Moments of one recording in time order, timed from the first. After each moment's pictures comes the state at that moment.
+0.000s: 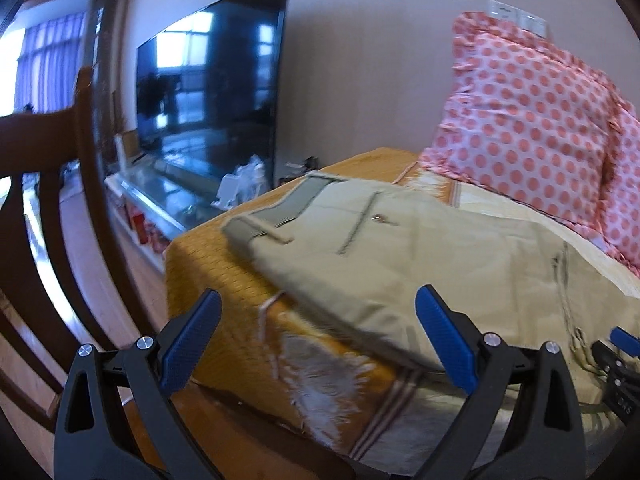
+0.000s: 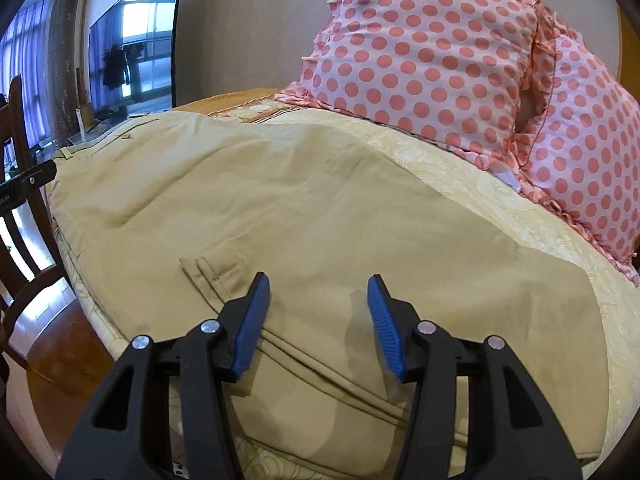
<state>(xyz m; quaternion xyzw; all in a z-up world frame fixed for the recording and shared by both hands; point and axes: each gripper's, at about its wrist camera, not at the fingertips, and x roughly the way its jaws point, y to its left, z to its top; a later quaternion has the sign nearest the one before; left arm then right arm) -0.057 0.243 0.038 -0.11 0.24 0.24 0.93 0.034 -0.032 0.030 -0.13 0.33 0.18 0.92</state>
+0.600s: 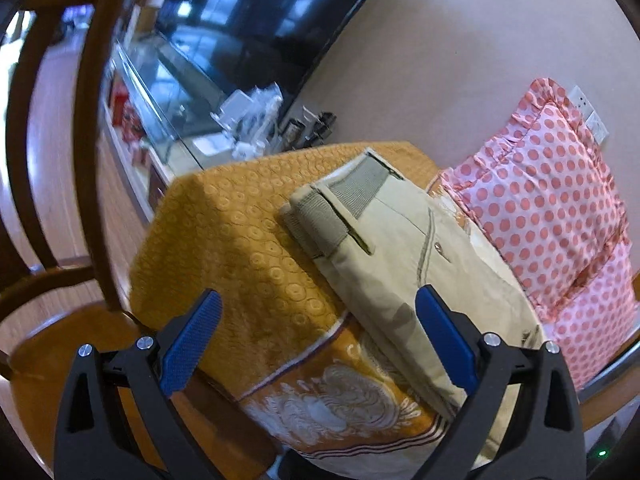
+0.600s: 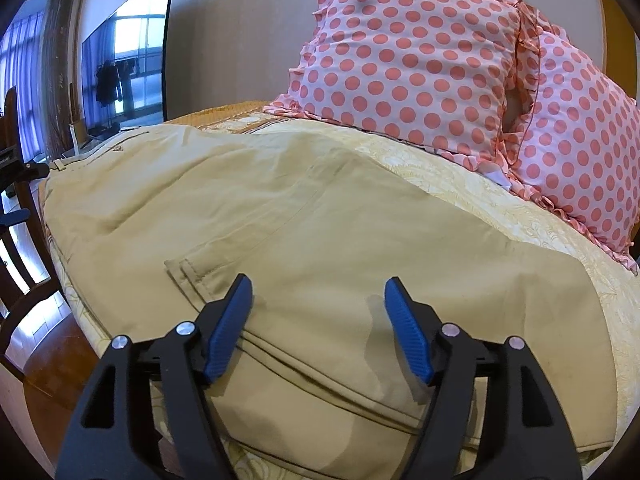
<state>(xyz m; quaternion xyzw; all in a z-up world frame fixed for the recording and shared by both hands) -0.055 0.343 0.005 -0.35 0.27 0.17 0.88 0.035 -0.042 0.027 -0.11 0.31 0.17 0.93</state>
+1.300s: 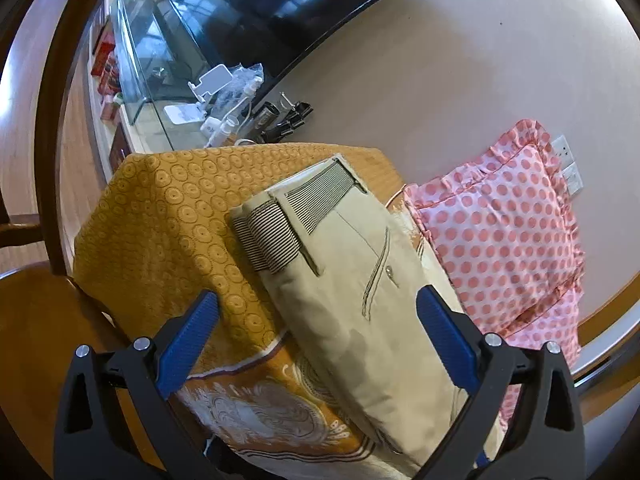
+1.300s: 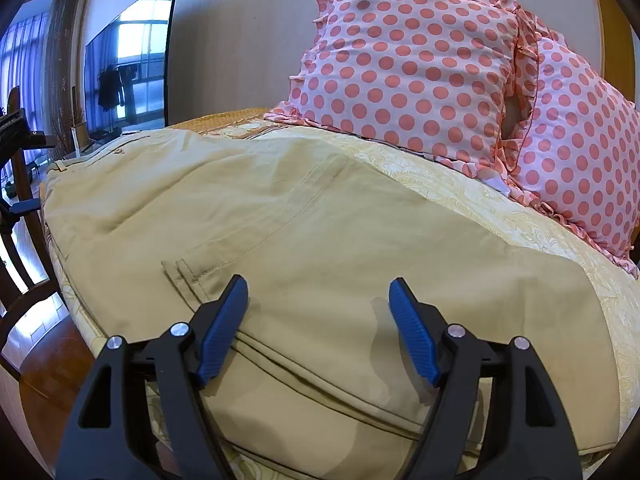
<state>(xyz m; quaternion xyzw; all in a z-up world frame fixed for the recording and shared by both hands) -0.047 0.356 0.008 -0.46 0.23 0.11 0.85 0.040 -0.041 0.024 -0.11 0.29 0.17 0.93</state>
